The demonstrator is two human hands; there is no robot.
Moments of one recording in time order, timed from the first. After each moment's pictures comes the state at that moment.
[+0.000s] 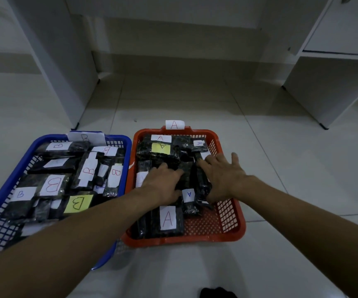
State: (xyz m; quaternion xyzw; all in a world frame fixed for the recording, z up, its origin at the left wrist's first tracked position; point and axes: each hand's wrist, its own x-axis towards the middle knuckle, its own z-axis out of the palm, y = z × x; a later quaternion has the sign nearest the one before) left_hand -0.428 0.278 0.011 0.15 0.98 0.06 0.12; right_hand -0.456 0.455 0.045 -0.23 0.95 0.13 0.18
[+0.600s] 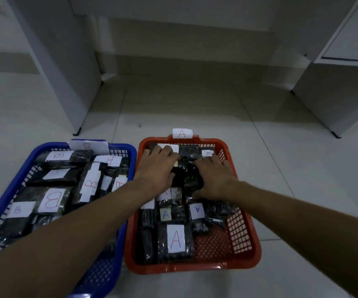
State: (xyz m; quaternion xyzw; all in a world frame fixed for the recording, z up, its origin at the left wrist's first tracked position) left_hand -0.479 0.239 0.026 0.12 0.99 0.03 -0.03; right_hand -0.500 0.419 0.025 -0.21 0.97 0.03 0.15
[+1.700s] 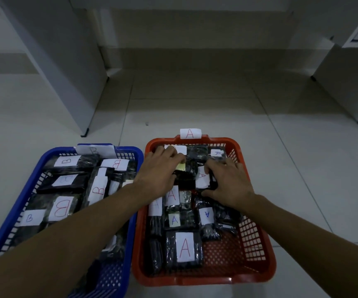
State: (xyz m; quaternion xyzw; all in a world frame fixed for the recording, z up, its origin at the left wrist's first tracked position) left_hand -0.491 0.225 0.030 0.15 0.99 0.04 0.01; right_hand -0.508 0.435 0.004 -0.20 0.97 -0.10 0.07
